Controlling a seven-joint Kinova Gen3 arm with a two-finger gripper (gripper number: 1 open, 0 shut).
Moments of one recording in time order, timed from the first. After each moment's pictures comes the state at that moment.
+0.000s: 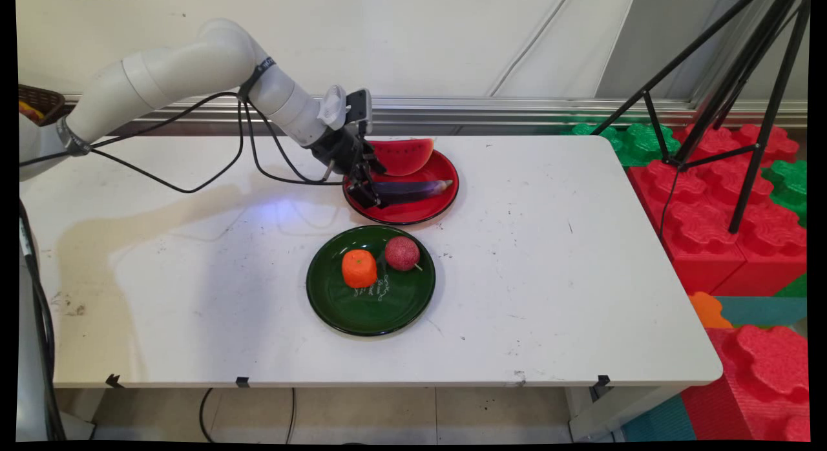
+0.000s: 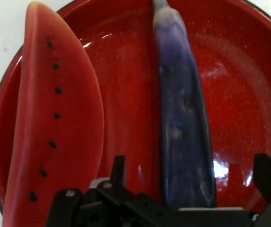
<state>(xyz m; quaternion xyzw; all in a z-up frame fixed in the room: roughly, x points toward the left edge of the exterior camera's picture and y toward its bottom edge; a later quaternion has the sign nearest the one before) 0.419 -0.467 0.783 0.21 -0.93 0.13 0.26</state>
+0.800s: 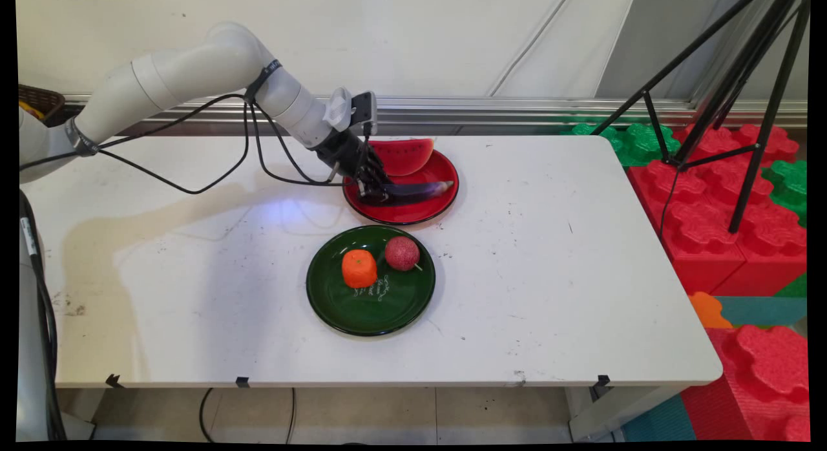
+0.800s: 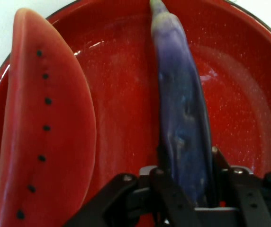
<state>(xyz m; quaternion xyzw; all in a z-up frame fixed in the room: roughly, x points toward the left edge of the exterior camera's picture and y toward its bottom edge) 0.414 -0.472 0.777 0.20 -0.93 0.12 0.27</state>
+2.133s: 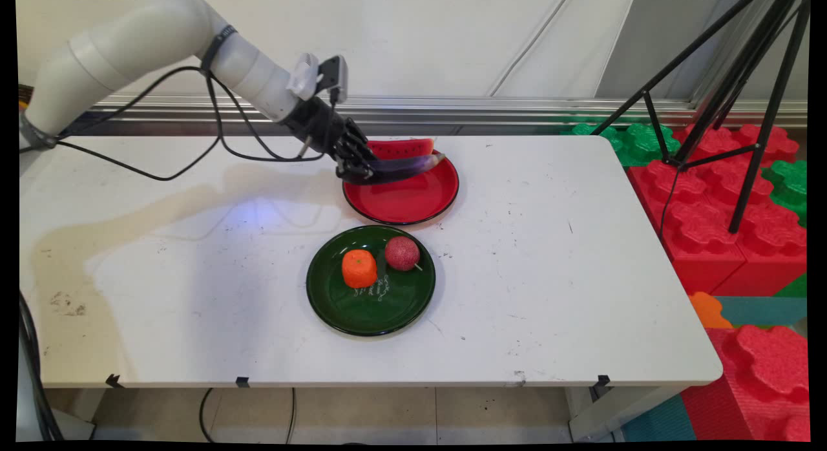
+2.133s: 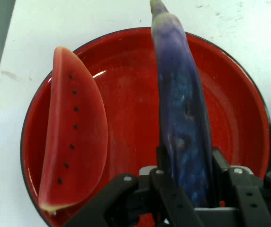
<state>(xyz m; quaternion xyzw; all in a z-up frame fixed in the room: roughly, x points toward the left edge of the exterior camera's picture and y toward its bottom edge) 0.447 -0.442 0.836 0.20 -0.92 0.14 0.30</state>
